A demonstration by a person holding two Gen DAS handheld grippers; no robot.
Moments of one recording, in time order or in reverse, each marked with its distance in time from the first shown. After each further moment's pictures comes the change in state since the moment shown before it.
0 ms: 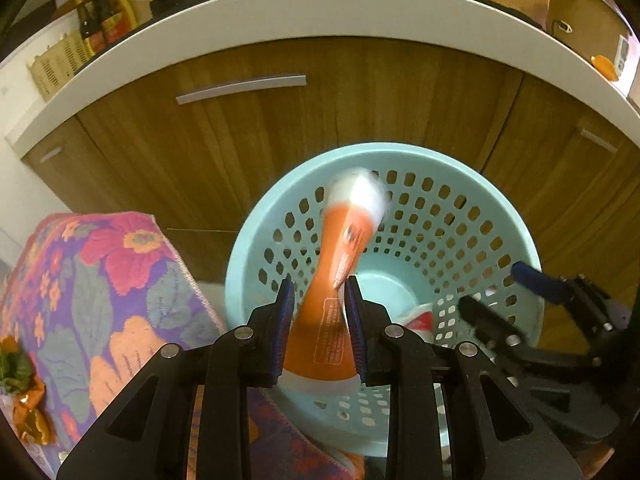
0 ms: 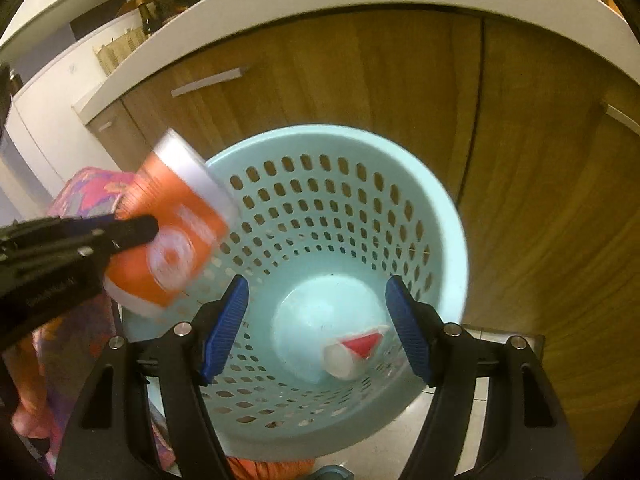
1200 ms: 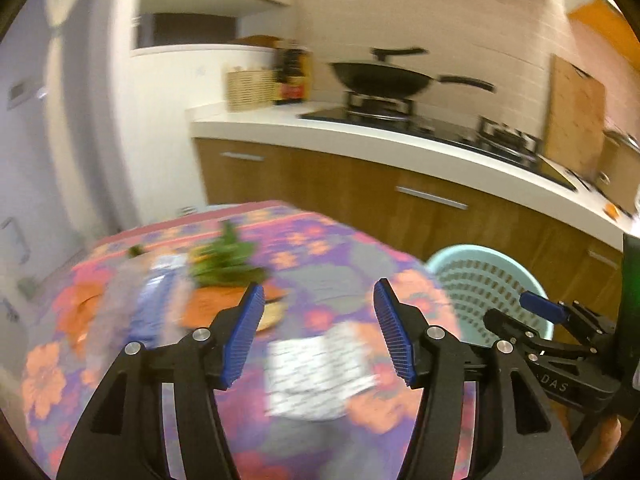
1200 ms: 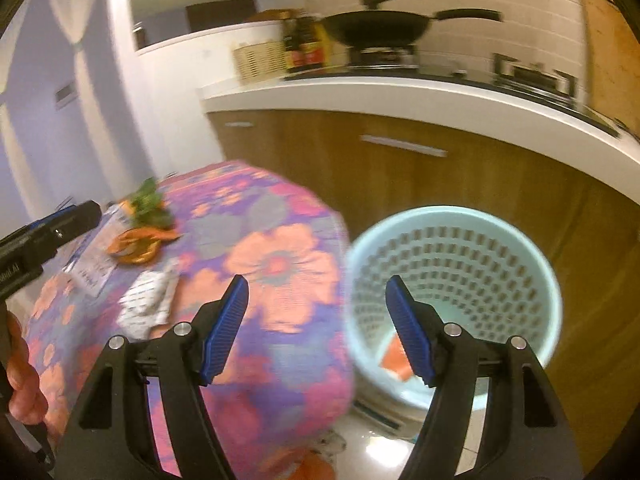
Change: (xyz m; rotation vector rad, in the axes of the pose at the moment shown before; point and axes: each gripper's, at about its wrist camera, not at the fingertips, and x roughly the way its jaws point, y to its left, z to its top) left arm -0.213 0.145 -0.156 -0.385 -0.415 0.244; right arm -0.089 0.176 -0.031 -0.307 -0.155 0.203
